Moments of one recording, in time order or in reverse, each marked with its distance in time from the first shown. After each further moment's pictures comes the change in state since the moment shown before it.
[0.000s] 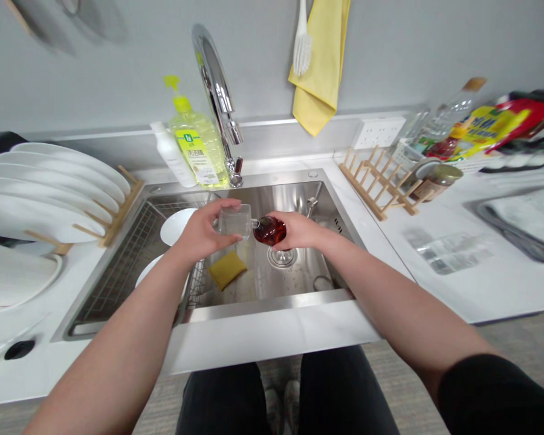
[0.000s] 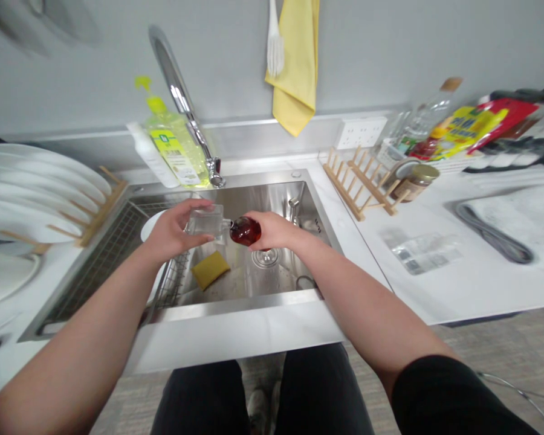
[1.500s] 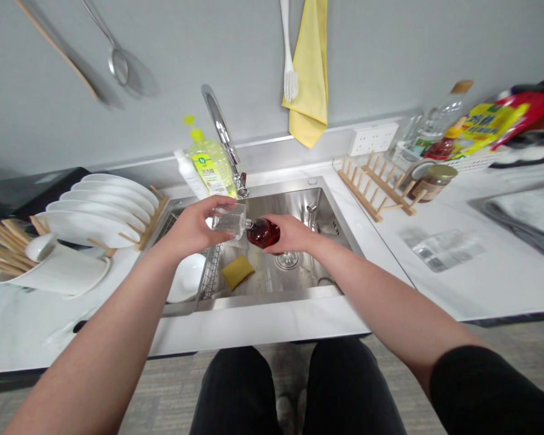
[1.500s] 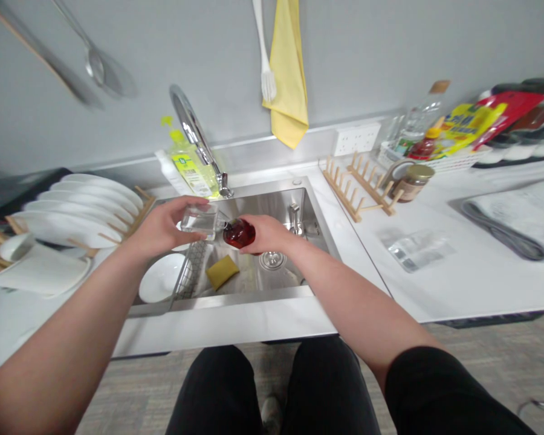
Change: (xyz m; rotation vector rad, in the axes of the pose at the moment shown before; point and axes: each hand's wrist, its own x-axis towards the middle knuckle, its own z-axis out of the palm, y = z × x) left_hand 0.007 0.094 -0.034 0.227 -0.073 -0.021; right_hand -0.010 -0.031 0.001 0.053 0.154 -0.158
